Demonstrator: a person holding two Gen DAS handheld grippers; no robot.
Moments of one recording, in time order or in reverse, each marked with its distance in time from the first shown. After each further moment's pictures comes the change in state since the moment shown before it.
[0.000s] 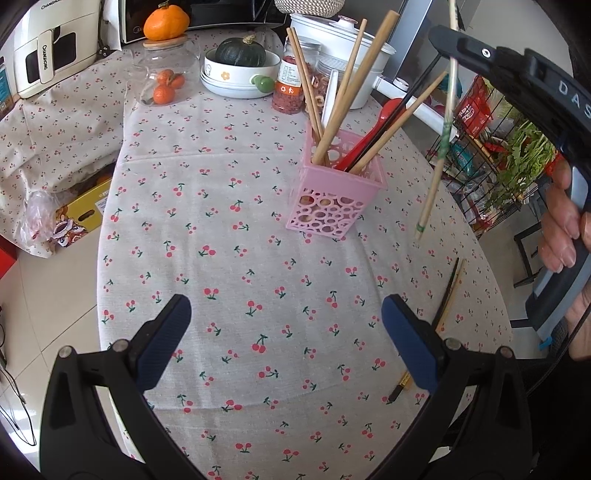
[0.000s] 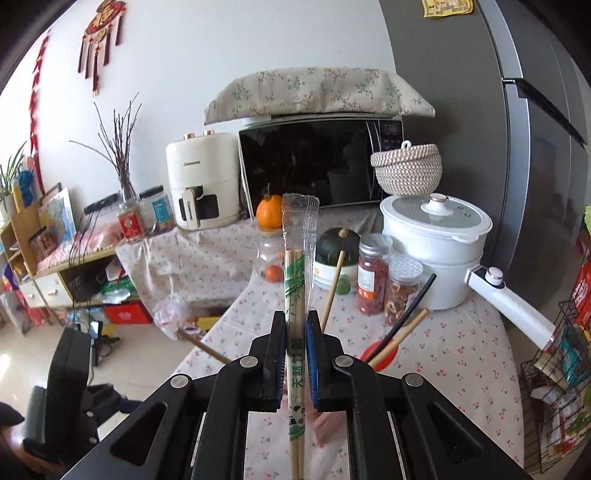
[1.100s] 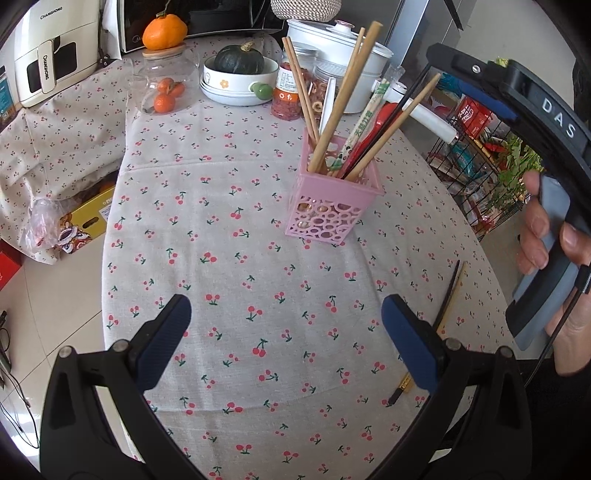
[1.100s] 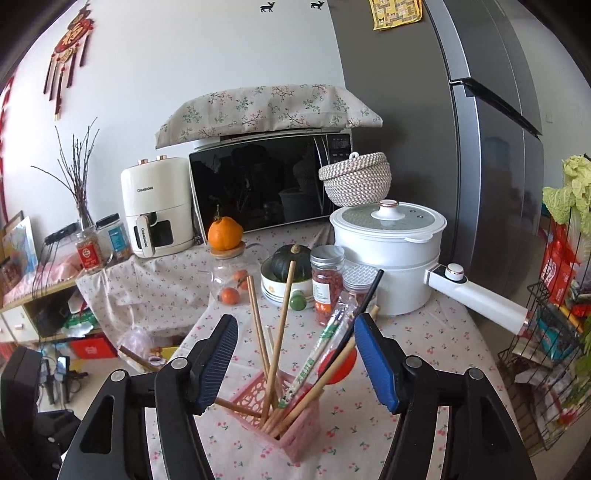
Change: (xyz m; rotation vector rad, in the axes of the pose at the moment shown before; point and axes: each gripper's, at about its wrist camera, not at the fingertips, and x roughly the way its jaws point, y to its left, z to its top) left arm -0.005 -0.008 0.001 0.018 -0.021 0.022; right arm -0.006 -0.022 -0.018 0.070 -0.065 -0.172
